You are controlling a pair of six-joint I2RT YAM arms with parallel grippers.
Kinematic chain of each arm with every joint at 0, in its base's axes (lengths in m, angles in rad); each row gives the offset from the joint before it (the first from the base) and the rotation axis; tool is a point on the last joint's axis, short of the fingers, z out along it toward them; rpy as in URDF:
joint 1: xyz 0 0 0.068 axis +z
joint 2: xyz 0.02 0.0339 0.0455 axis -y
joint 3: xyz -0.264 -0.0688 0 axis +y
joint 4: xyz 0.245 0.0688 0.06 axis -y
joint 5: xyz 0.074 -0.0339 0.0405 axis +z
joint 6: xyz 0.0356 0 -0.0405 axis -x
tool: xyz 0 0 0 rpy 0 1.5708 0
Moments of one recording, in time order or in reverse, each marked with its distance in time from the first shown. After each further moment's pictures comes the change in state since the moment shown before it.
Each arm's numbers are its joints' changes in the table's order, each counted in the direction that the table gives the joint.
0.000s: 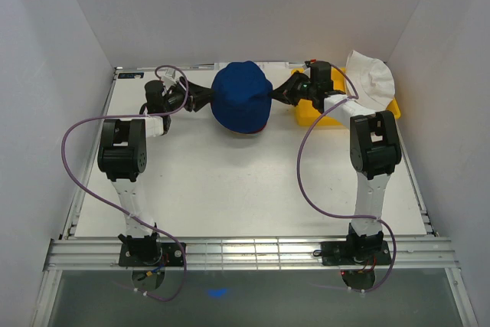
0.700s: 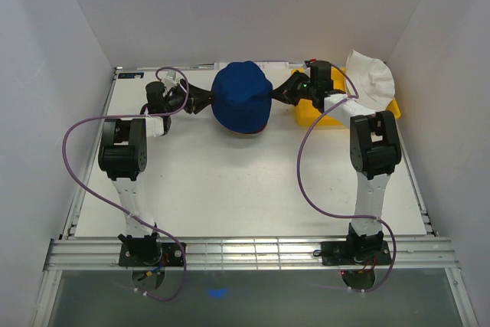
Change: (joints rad) left arm 0.002 -0.014 0.000 -0.041 0.017 -0.043; right arm 0.000 0.000 -0.009 -0.016 0.001 0.011
